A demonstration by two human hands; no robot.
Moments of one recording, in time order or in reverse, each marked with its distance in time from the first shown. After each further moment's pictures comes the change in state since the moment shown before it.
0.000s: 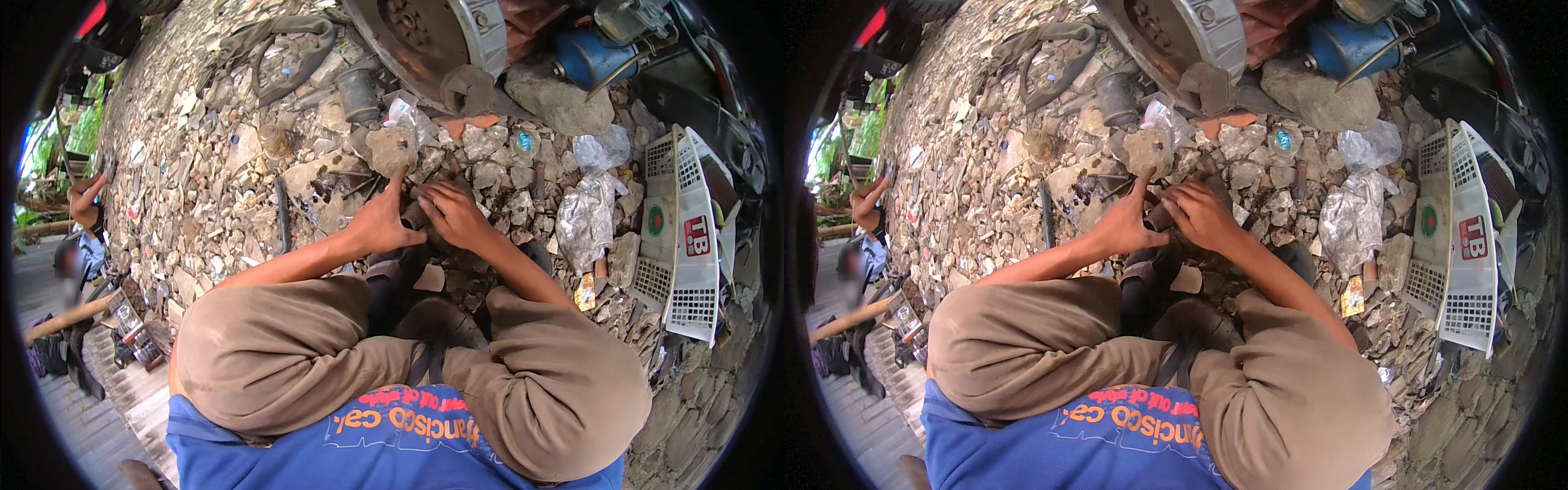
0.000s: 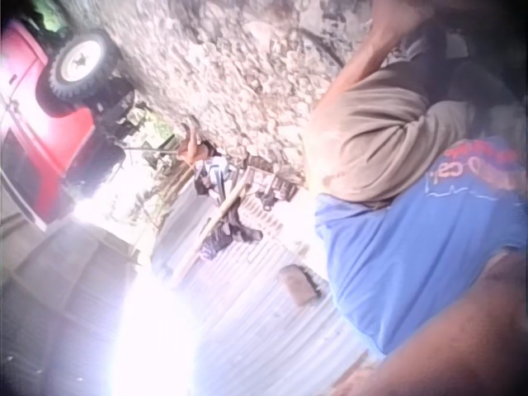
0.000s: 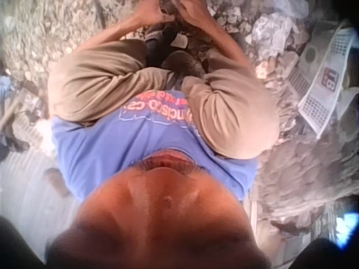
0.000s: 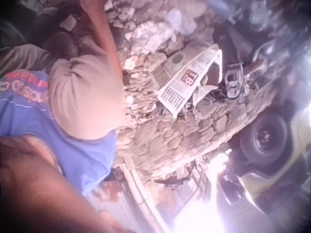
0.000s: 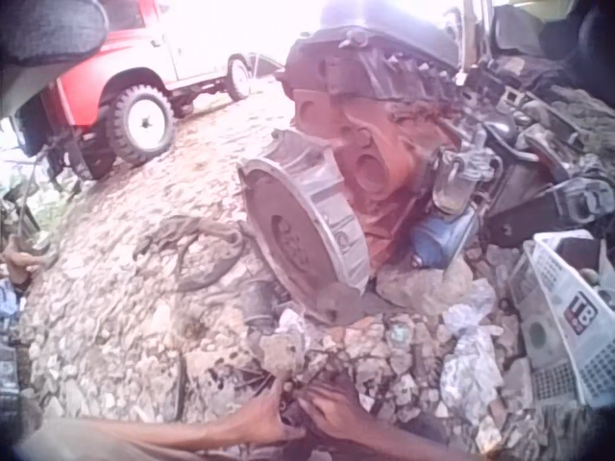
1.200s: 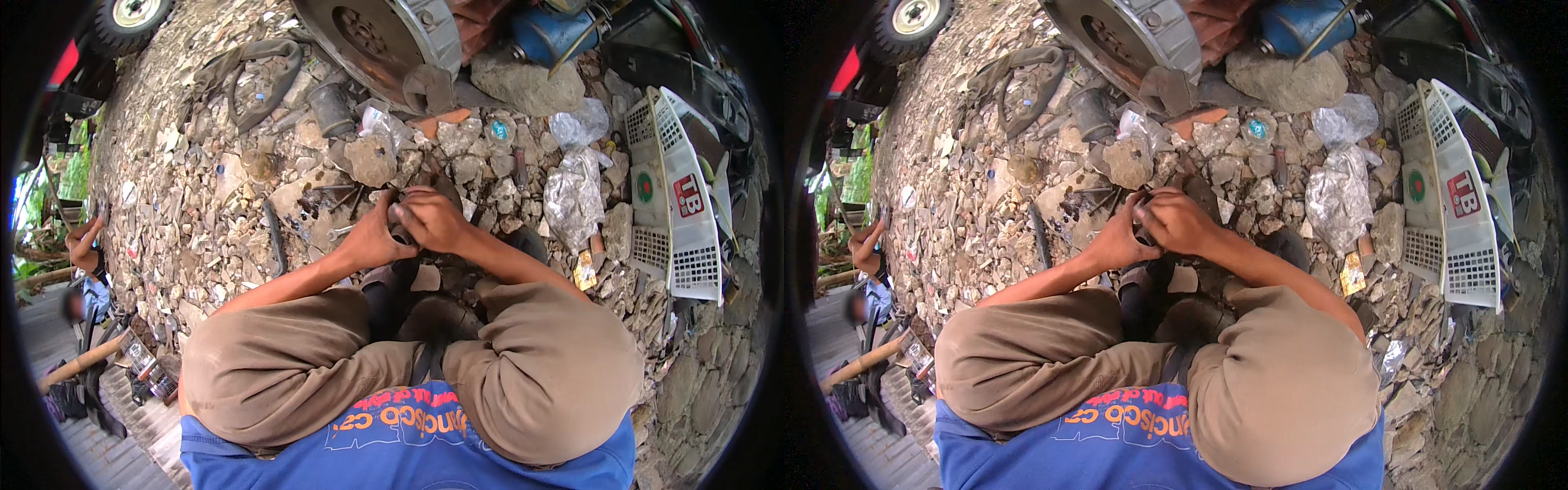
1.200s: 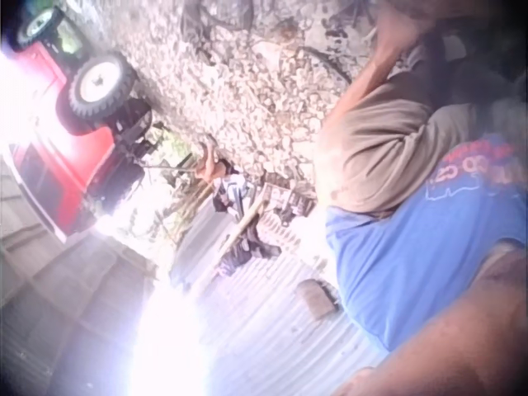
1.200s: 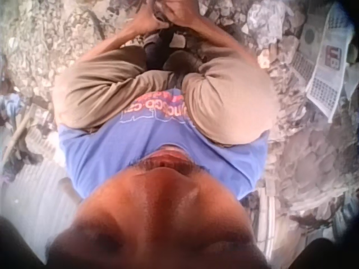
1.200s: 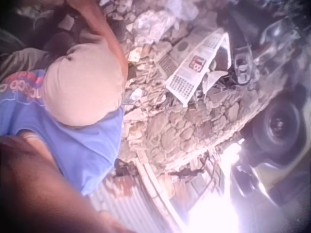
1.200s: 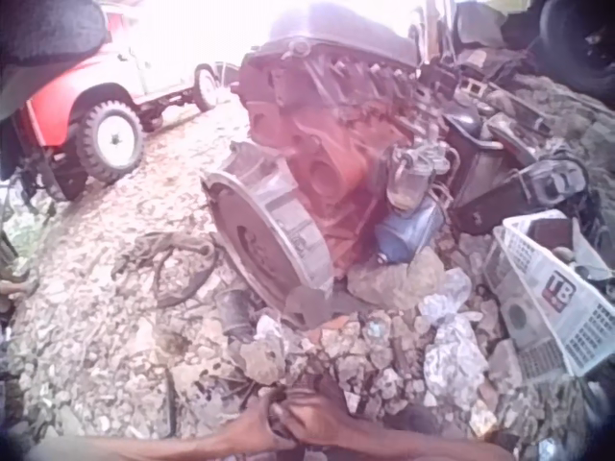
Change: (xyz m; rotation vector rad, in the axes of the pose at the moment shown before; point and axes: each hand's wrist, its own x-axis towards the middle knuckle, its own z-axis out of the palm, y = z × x) left_hand -0.008 0.010 0.008 -0.047 -0.081 -0.015; right_hand 0.002 -0.001 0.004 0.048 0.075 -0.055
